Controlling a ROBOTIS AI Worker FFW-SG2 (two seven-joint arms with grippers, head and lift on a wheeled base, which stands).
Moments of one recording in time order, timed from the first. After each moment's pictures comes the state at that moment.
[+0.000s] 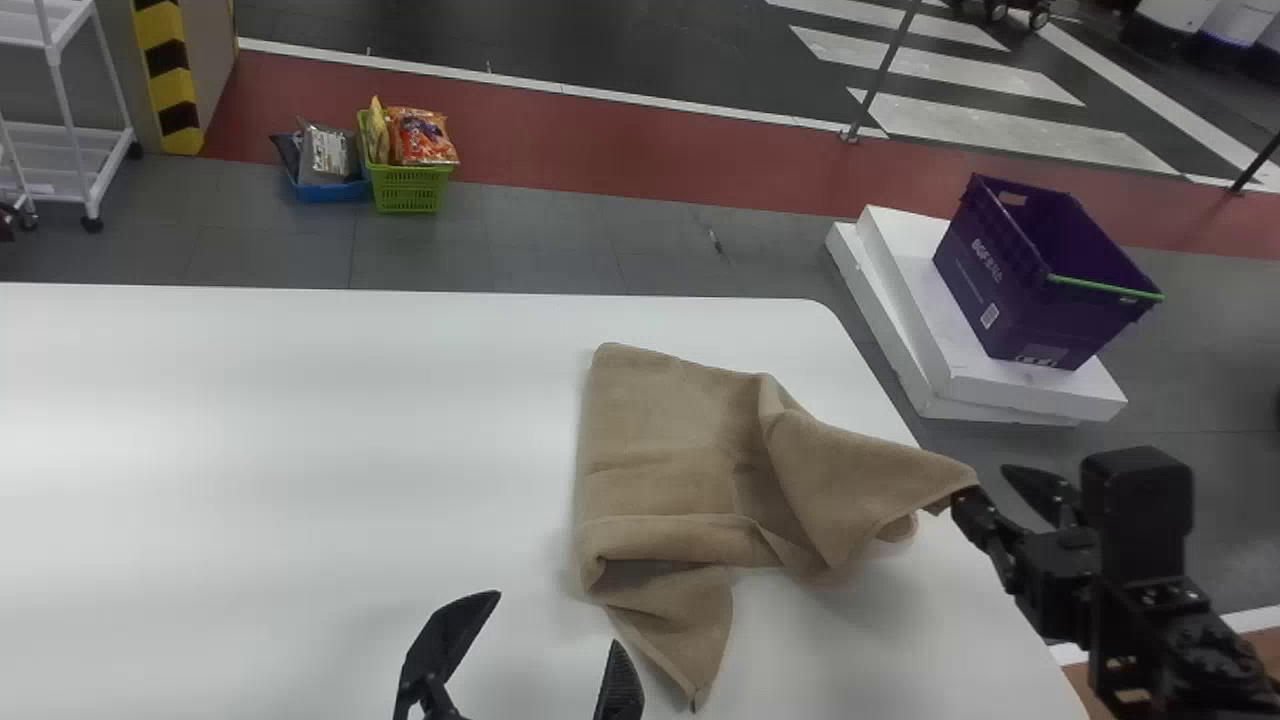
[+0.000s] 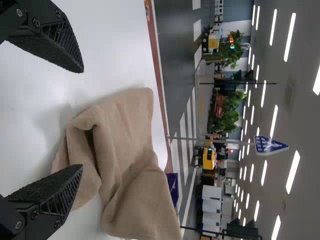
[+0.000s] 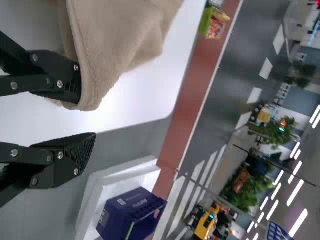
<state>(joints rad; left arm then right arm) 0.42 0.18 -0.70 -1.99 -0.08 0.20 0.18 0.41 0.00 -0.57 -2.25 0.29 0.54 0.40</state>
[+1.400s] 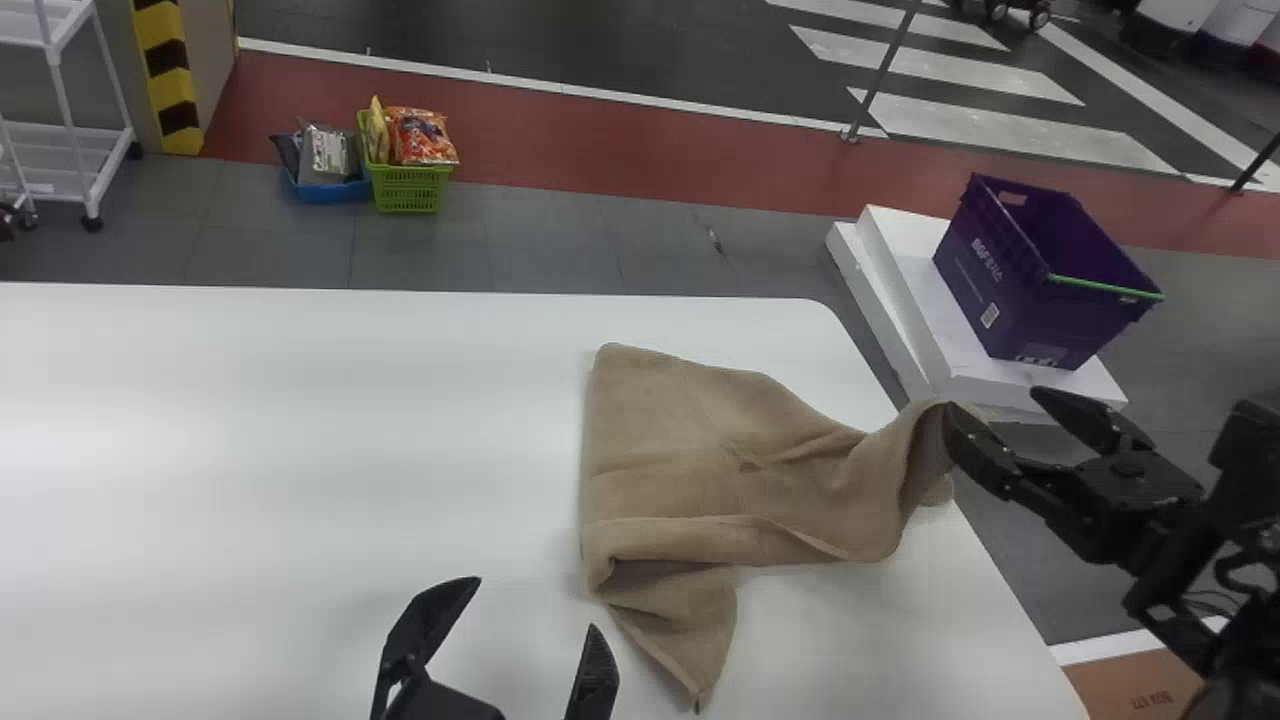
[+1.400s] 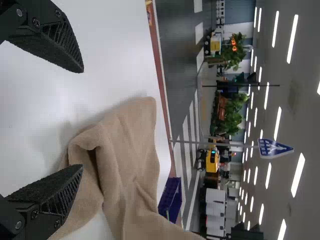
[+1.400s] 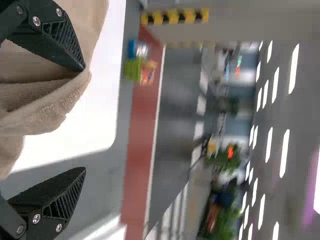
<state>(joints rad) 0.40 0.18 -0.67 -1.97 -0.06 0.21 0.16 0.18 0.00 -0.78 -2.11 0.08 0.41 0.92</state>
